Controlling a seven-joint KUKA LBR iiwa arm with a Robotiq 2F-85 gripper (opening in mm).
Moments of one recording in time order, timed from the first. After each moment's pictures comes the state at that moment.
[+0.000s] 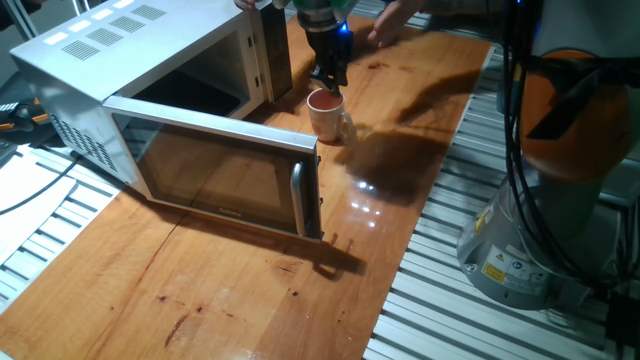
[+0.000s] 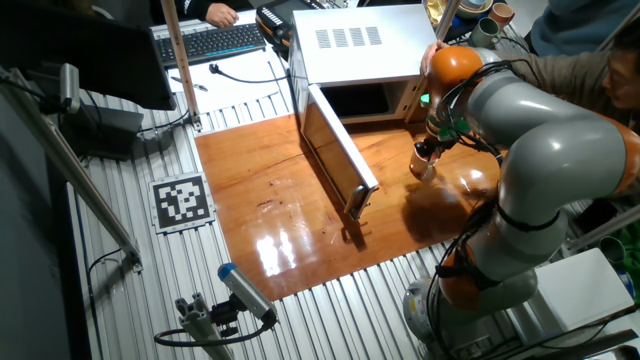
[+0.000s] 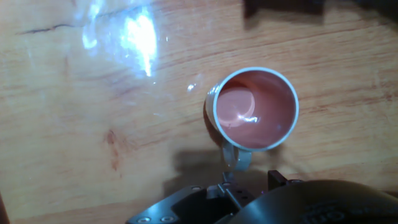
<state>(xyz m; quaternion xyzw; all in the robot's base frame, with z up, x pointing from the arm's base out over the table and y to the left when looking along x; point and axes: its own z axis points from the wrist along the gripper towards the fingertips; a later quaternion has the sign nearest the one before) 0.411 -0.121 0.178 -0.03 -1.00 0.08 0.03</state>
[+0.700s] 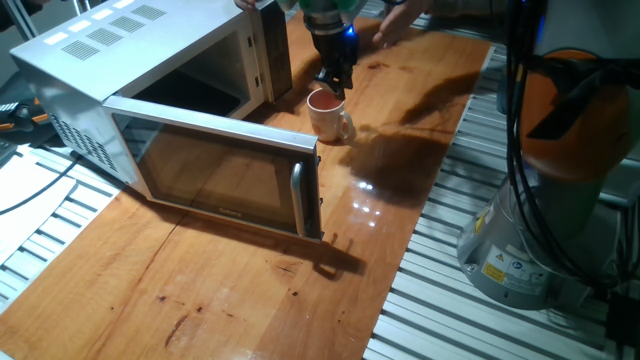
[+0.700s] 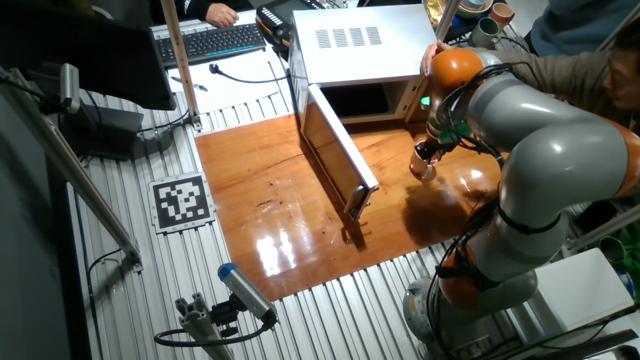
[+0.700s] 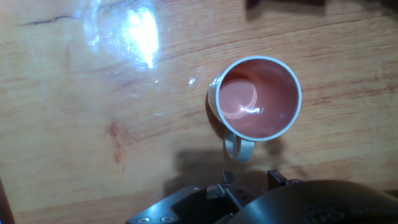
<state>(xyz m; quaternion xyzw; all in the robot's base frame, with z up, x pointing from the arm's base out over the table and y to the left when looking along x) 0.405 -0.119 0.176 -0.04 -1.00 0.08 0.03</state>
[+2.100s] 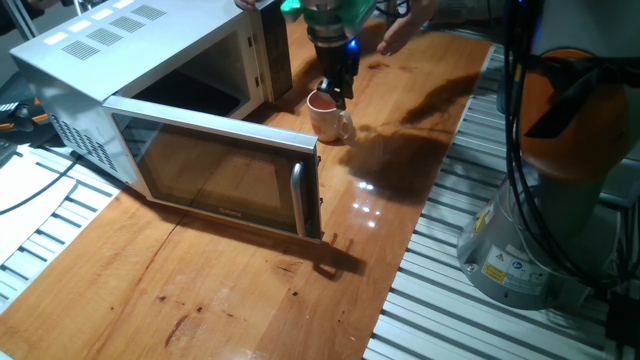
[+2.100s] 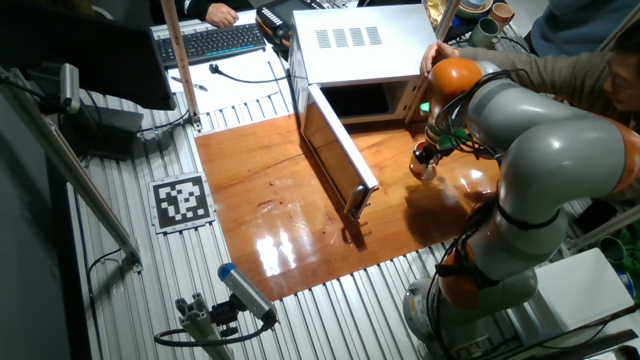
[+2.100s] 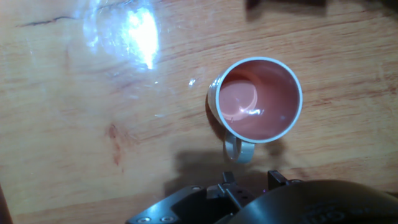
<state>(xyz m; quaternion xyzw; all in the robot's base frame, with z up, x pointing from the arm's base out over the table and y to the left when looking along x) 0.404 -0.120 0.151 -0.03 -1.00 0.07 0.02</state>
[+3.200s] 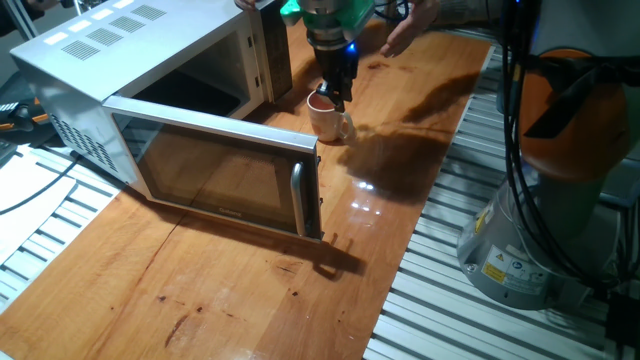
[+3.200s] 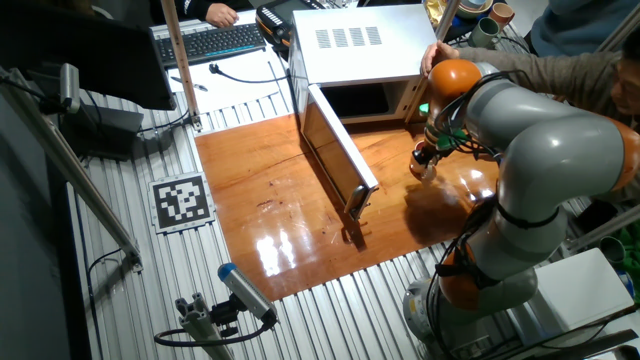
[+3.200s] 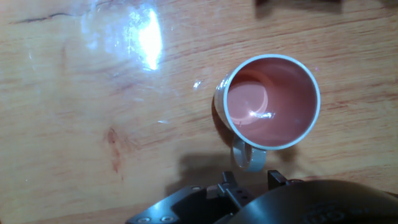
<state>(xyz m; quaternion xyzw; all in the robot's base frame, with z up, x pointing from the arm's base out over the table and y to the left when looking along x) 0.405 -0.119 0.145 -0.03 -1.00 0.07 0.02</state>
